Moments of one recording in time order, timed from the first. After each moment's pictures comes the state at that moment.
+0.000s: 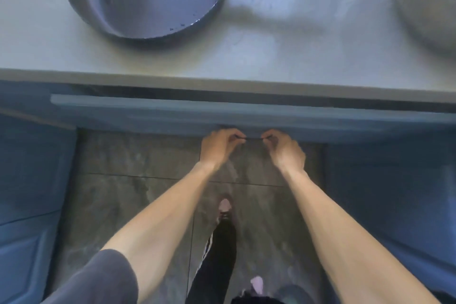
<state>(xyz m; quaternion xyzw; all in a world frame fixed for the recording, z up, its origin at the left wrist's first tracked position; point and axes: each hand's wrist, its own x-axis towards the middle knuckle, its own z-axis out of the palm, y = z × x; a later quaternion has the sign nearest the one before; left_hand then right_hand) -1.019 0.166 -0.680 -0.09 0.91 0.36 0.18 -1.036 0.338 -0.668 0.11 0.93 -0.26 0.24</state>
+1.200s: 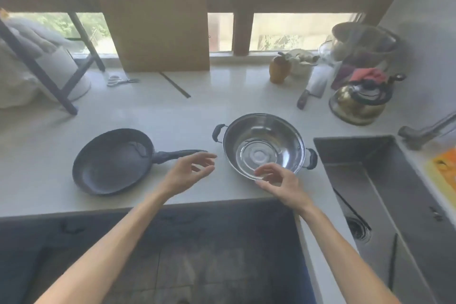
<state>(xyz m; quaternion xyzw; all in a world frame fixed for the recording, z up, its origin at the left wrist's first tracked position) -1.113 0.293 -0.313 0.07 0.86 0.48 0.11 -1.088 0.564 -0.311 -0.04 0.83 -0.54 0.12</state>
